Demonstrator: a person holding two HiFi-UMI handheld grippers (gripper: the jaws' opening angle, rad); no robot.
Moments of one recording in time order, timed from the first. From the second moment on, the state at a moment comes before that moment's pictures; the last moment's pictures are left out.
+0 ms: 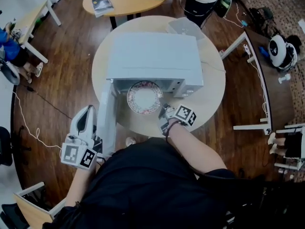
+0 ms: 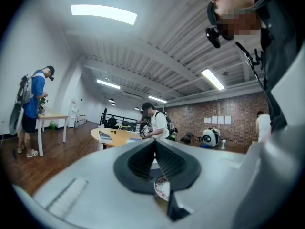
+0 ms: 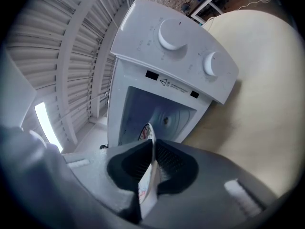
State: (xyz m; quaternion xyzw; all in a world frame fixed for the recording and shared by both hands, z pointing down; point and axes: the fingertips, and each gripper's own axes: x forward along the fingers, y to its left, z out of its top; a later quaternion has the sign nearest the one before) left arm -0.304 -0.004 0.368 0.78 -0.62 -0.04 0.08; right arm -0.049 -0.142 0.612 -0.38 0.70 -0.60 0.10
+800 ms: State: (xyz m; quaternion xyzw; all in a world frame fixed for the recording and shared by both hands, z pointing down) left arm -0.276 -0.039 0.376 0.78 -0.62 -0.03 0.09; right arm -0.023 -0.170 0.612 -0.39 0.69 -0.61 0.10
